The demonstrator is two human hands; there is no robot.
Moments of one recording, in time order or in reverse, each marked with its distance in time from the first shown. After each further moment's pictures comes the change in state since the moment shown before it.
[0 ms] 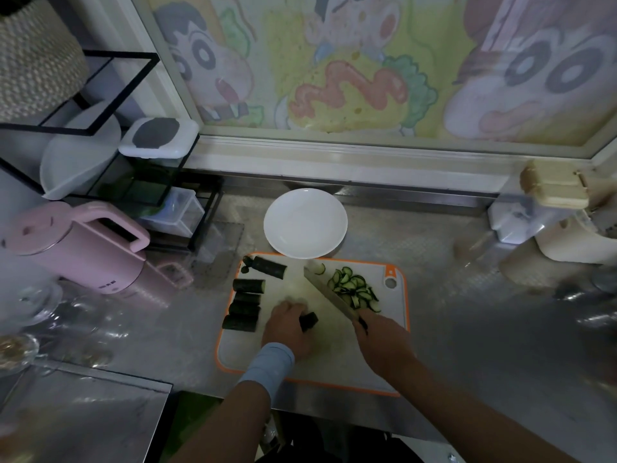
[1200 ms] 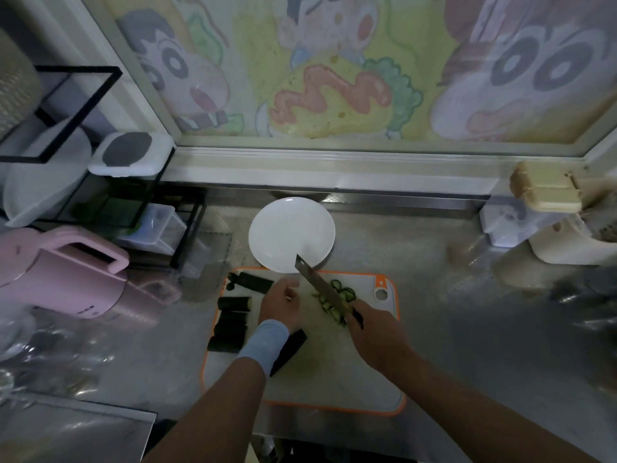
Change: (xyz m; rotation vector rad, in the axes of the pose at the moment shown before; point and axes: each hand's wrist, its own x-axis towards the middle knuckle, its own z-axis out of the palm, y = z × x) left_hand 0.060 0.042 -0.032 -0.428 0.166 -0.162; right_hand 0.035 0.003 -0.027 0.134 0.026 0.001
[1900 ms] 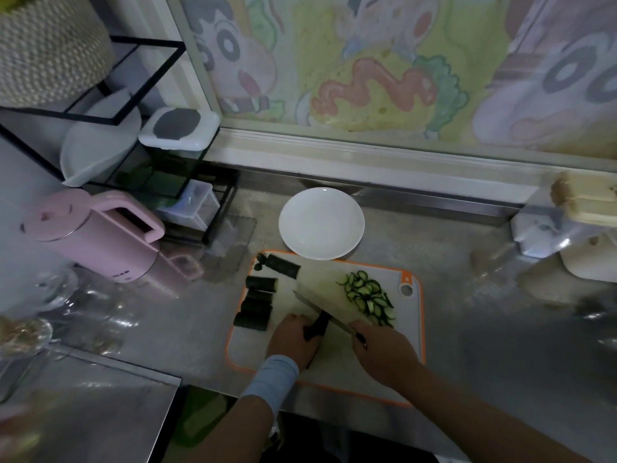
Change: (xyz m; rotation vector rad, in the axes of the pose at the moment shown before) left_hand -0.058 -0.075 -0.002 0.355 -0.148 0.129; right_hand -0.027 -0.008 0.038 -0.184 -0.174 -0.187
